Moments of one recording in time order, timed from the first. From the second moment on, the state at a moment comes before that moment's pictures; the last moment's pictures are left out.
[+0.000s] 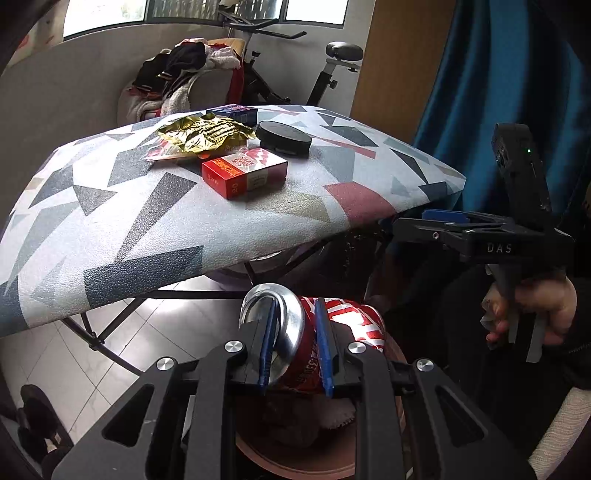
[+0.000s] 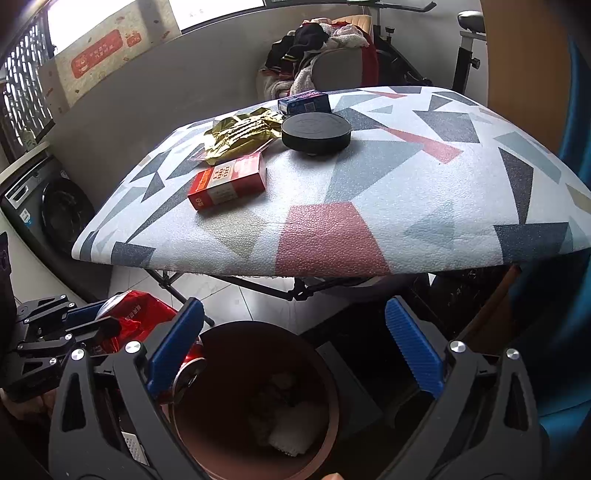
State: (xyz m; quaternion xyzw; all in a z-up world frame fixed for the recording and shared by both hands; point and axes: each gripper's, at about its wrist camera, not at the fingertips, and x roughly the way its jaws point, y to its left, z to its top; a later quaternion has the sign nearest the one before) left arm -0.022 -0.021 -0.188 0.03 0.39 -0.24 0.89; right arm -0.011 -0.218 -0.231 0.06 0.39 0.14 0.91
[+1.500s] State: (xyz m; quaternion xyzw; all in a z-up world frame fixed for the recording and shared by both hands) left arm 0.020 0.024 -0.135 0.07 0.31 -0.05 0.95; right arm 0.029 -0.235 -0.205 0.06 0.37 0.12 0.92
